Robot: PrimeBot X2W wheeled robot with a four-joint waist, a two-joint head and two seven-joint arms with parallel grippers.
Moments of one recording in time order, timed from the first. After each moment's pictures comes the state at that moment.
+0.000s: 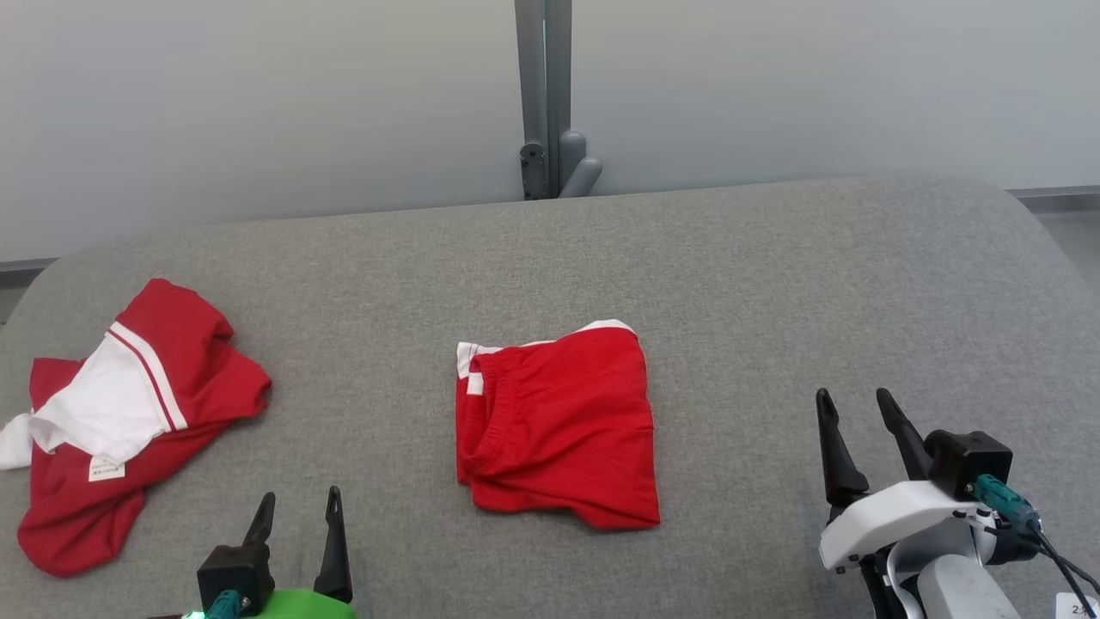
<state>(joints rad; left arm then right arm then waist) -0.02 0.05 -0.04 0.45 -0.14 -0.03 -0.26 -0.14 -0.06 0.00 0.43 0.21 0.13 -0.26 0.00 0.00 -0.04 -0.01</state>
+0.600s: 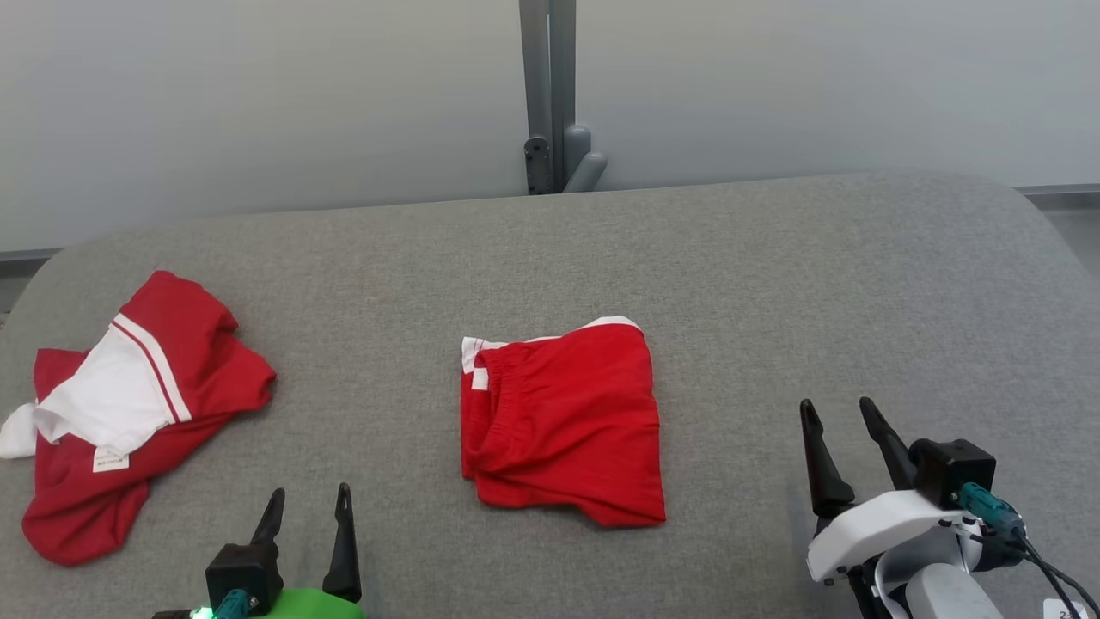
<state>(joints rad) -0.01 0.05 -0.05 0.42 -0.15 -0.03 -0.26 -0.13 -0.05 0.02 0.42 0.21 0.13 -0.26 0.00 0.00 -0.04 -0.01</state>
